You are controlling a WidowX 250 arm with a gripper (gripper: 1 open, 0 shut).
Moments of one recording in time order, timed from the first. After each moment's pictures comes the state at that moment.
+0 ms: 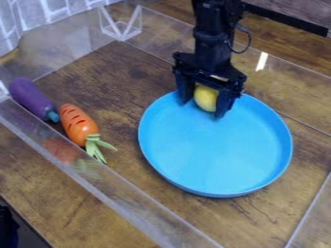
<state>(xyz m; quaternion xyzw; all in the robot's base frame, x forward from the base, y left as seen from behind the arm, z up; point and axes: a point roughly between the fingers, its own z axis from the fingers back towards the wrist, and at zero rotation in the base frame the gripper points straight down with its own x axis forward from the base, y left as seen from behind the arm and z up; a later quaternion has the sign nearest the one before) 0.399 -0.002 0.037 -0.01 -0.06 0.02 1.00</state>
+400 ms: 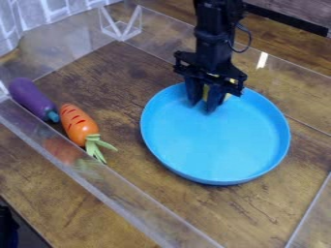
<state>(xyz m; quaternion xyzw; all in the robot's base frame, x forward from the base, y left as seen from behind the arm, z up) 0.404 0.000 0.038 0.00 -0.07 0.02 1.00</state>
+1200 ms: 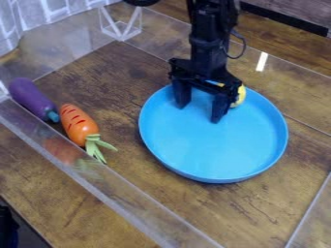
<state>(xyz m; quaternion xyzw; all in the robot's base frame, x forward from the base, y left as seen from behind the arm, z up) 0.400 0.000 0.034 -0.02 -0.06 0.02 1.00</state>
